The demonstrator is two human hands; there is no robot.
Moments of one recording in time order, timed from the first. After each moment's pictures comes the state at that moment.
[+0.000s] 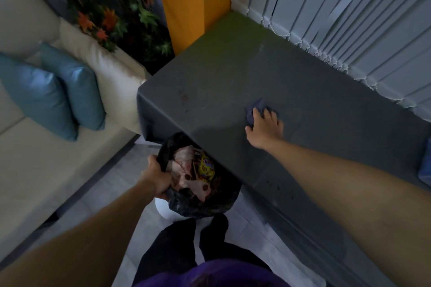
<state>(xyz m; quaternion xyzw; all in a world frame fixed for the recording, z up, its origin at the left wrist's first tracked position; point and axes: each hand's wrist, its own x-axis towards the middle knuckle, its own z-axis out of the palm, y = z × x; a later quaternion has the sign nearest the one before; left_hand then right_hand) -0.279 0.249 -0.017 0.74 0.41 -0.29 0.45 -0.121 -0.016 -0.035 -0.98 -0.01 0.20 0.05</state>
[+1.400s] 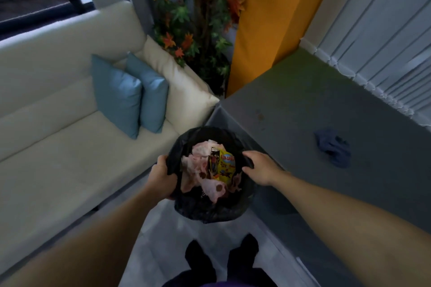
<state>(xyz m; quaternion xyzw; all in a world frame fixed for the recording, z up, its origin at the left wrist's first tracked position) -0.369 0.454 0.019 0.77 0.37 -0.16 0.50 -0.219 0.193 -0.012 -0.92 -0.19 0.31 0.16</state>
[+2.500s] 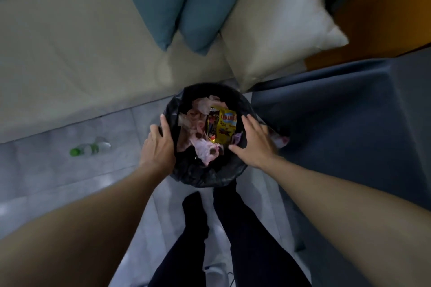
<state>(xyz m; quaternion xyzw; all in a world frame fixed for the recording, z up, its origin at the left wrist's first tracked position) -0.375 0.569 -0.291 0.85 0.39 -0.26 0.22 -0.180 0.390 -0.299 -0.87 -0.31 0.38 0.06</state>
